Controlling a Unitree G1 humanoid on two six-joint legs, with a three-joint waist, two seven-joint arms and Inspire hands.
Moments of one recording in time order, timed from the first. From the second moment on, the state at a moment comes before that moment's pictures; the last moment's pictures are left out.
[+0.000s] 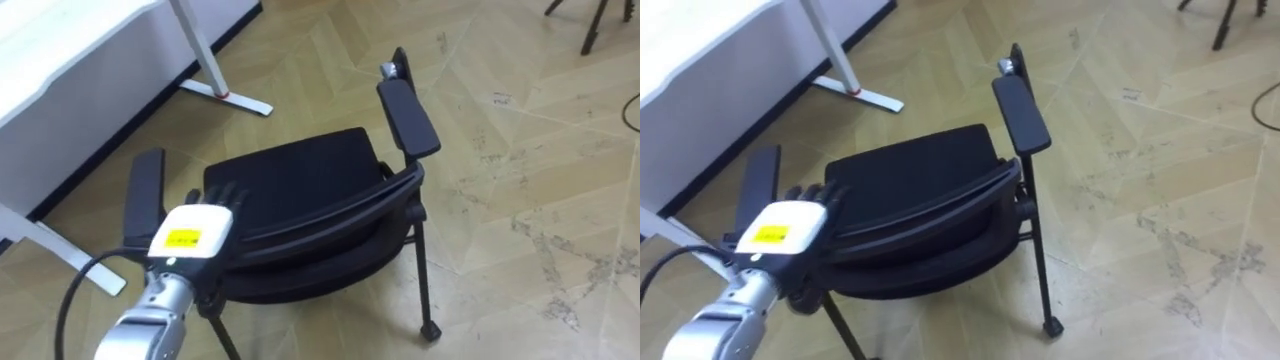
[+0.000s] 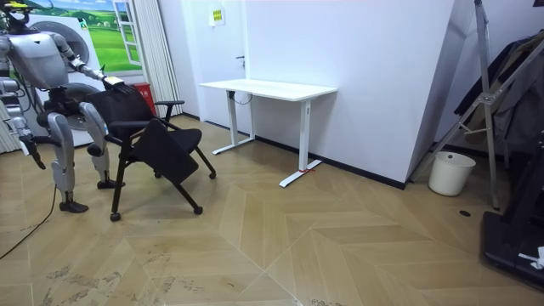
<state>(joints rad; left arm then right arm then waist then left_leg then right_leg) 0.21 0.46 -0.38 -0.19 1.10 0.24 -0.15 0.08 -0.30 -0.07 1.31 0.54 0.00 0.04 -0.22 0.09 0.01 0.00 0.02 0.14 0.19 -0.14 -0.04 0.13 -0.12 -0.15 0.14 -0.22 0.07</state>
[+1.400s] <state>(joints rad) 0.12 0.40 -0.36 0.02 1.06 0.17 0.00 0.10 -0.29 -0.18 1.31 0.50 -0.01 0.11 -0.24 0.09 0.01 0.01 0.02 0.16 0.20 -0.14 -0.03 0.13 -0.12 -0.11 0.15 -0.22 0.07</state>
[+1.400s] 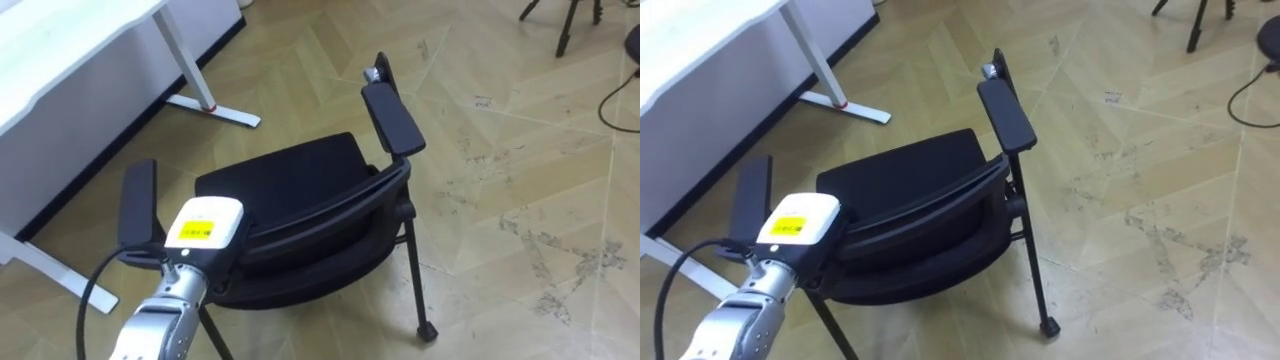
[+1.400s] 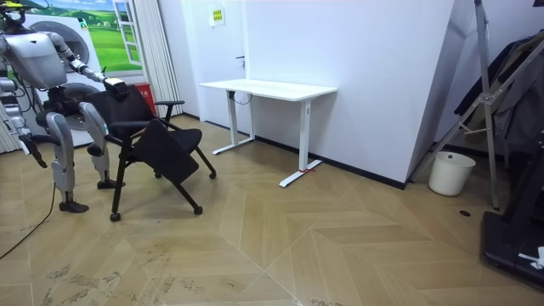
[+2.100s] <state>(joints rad) 0.13 0.50 -0.18 0.15 0.97 0.08 0.09 0.28 -0.31 -0.88 1.04 1.25 -0.08 -0.14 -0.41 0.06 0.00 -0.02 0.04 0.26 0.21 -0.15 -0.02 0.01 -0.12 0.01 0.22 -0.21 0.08</state>
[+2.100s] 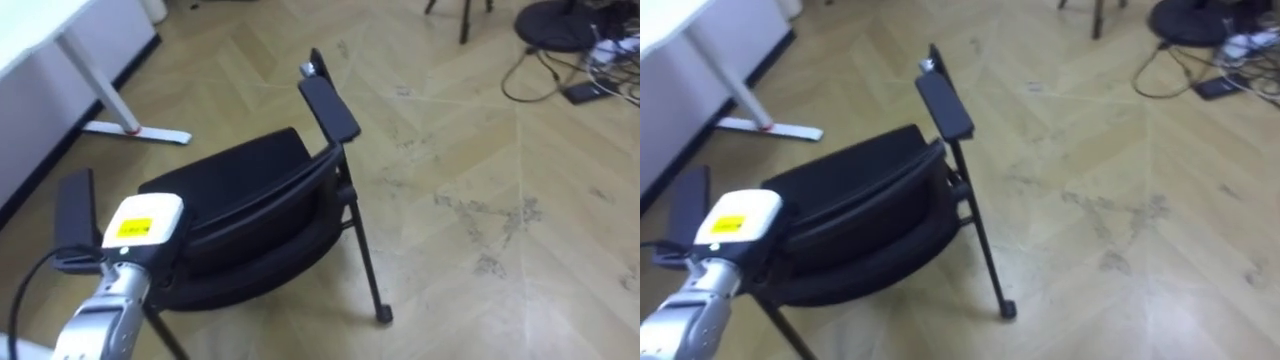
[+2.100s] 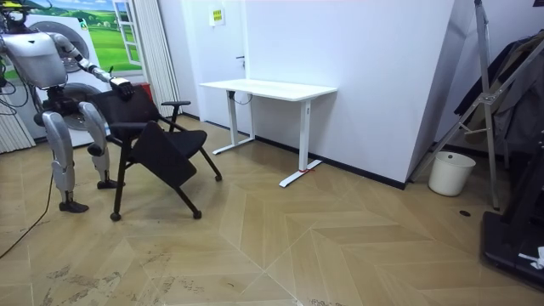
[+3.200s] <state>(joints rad) 0.09 0.47 -0.17 0.19 1.04 -0.08 0.19 0.06 -0.43 -0.48 -0.31 0.01 -0.17 -0.71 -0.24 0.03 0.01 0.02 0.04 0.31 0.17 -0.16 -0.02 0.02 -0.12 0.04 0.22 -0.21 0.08</state>
